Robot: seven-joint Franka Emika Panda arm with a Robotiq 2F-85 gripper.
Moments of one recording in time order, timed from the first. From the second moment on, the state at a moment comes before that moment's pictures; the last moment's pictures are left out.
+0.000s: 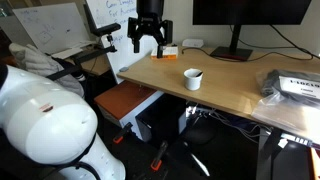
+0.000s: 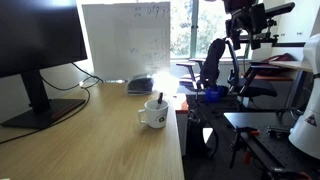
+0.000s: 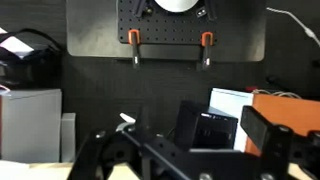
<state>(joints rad) -0.02 -0.62 -0.12 -2.45 -0.02 1.58 -0.13</state>
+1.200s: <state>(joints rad) 0.06 -0.20 -0.11 -2.41 -0.15 2.11 -0.64</state>
